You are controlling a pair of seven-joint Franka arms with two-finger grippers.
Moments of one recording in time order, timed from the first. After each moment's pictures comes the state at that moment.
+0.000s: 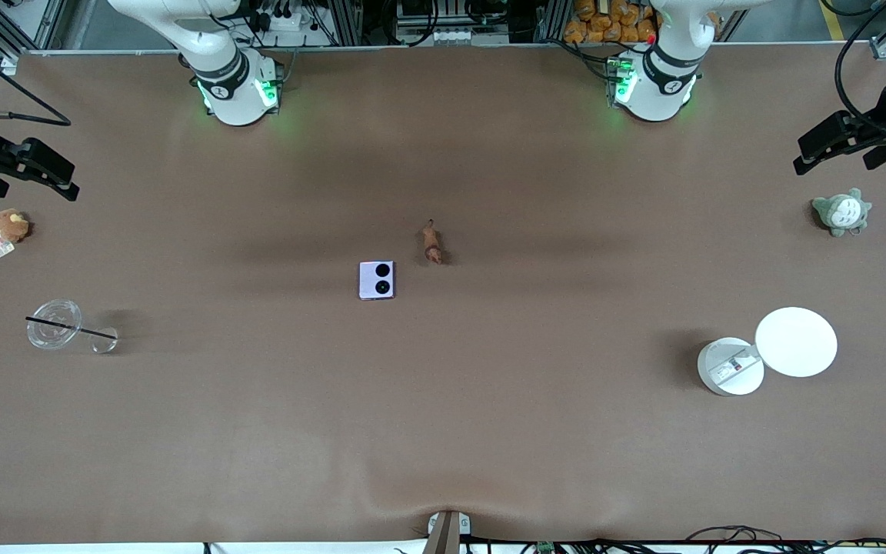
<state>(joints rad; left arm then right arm) 0.05 -0.10 -0.09 -1.62 -0.03 1.51 -0.13 -0.01 -0.09 0.02 -1.64 -0.03 1.58 0.06</state>
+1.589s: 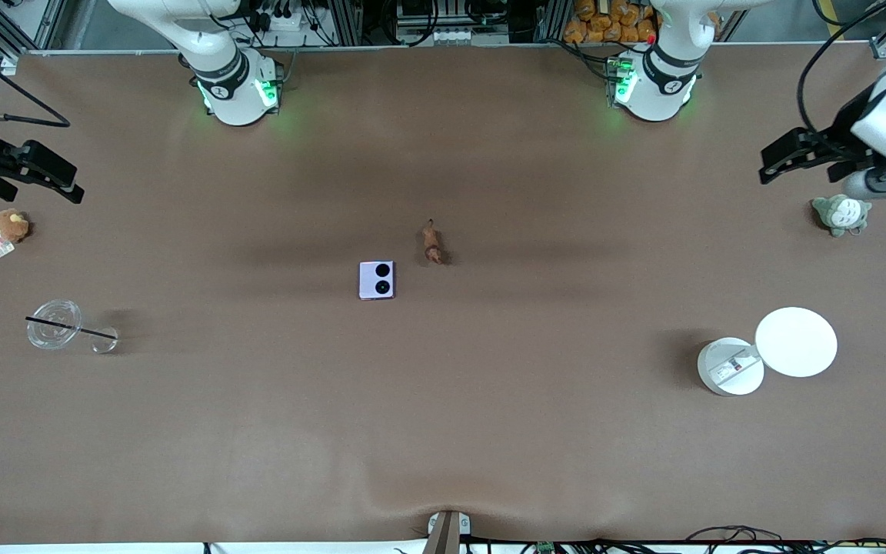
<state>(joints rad) 0.04 -0.05 -0.16 -1.63 -0.03 1.50 -0.14 -0.01 -0.08 0.00 -1.63 0.03 1.58 0.06</state>
